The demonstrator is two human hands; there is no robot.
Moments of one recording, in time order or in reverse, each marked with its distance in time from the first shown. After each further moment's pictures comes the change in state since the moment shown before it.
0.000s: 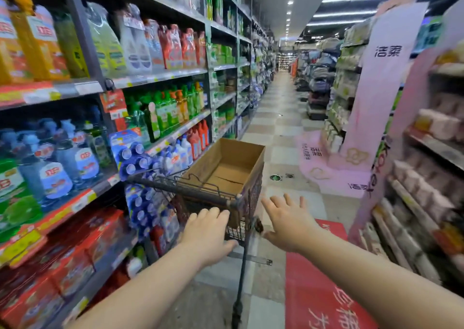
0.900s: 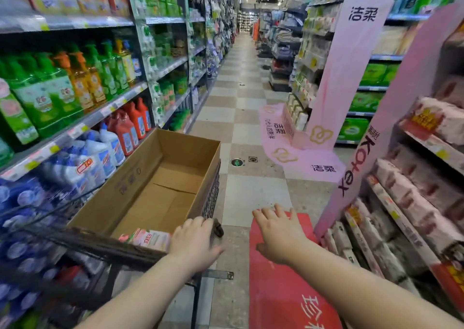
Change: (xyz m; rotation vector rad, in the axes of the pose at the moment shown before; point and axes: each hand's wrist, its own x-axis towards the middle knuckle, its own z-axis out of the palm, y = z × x) left_hand 0.372 0.044 0.118 -0.211 -0.171 0.036; right_hand 0.263 0.208 0.123 -0.003 -0.256 0.146
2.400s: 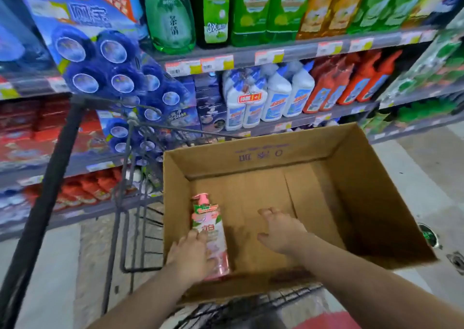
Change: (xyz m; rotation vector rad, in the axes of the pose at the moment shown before) left_hand 0.169 -0.159 0.117 -0.535 -0.241 -1.255; right_hand 0.466 -0.178 0.046 -0.217 -0.524 -0.975
